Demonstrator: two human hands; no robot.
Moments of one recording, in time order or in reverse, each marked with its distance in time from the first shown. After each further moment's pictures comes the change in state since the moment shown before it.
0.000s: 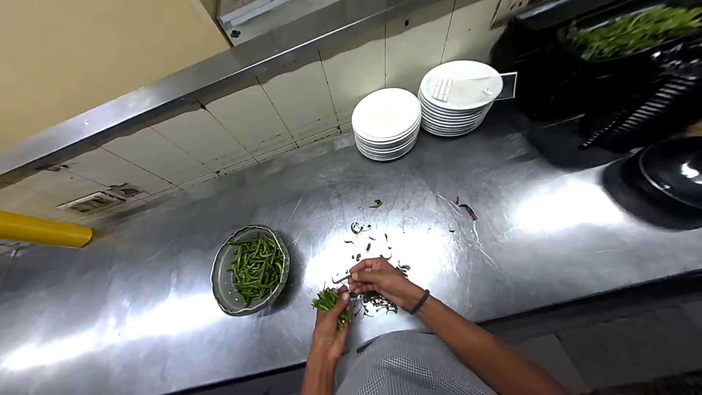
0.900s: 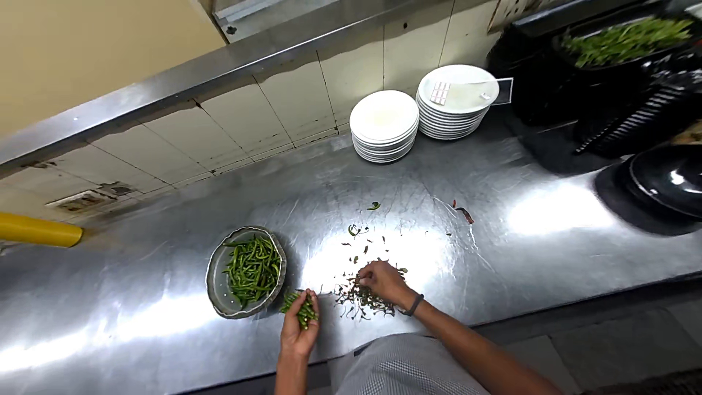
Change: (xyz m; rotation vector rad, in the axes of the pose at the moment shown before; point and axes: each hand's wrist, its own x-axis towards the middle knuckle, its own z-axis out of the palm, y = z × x) left_hand 0.009 0.056 -0.029 -0.467 0.105 -0.043; right_hand 0.020 0.015 -0.027 -1.140 0.199 -0.052
